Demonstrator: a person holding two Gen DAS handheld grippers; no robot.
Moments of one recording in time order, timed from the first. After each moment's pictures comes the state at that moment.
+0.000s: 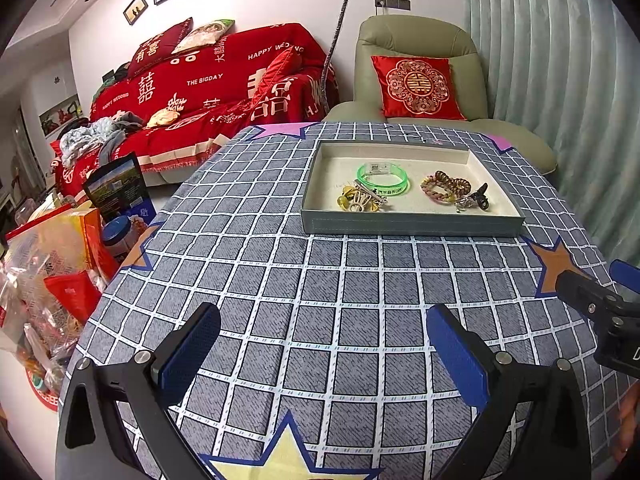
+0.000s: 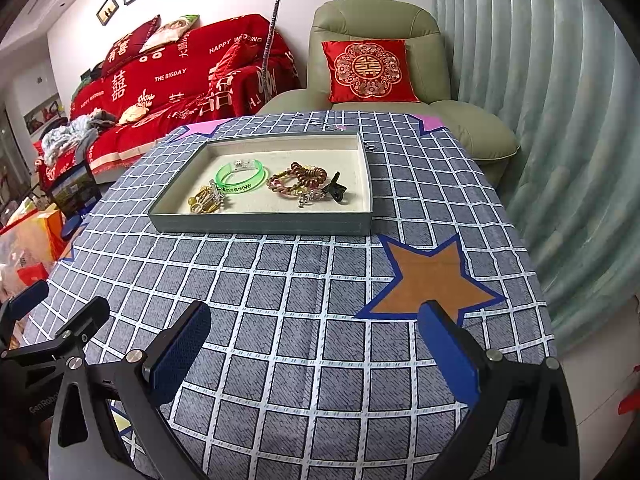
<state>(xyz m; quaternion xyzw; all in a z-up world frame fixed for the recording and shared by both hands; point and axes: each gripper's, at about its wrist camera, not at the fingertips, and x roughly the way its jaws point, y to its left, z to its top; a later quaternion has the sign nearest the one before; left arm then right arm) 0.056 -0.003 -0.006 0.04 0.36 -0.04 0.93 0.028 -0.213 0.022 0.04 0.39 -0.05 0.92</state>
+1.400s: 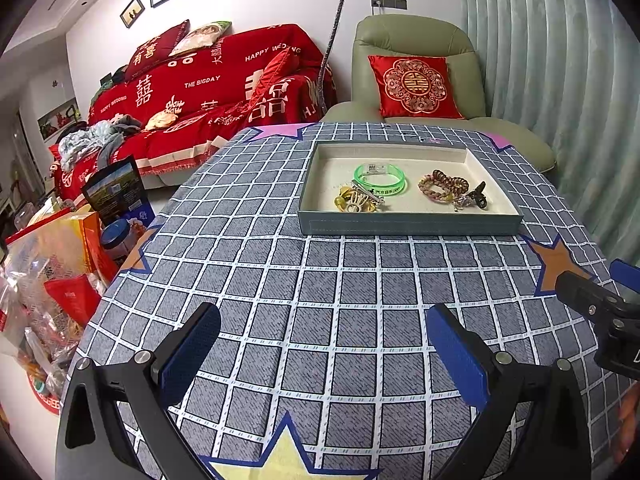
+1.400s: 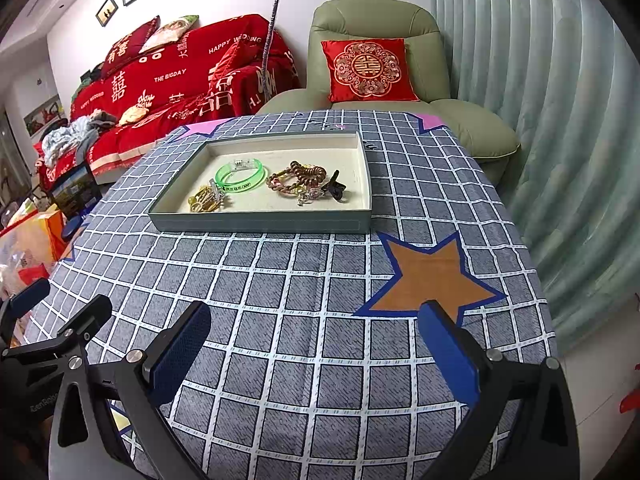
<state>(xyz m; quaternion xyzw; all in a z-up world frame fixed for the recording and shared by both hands) 0.057 -0.005 -0.003 0.04 0.36 -0.05 0.93 0.028 -0.213 0.023 0.04 0.39 -0.05 0.92</state>
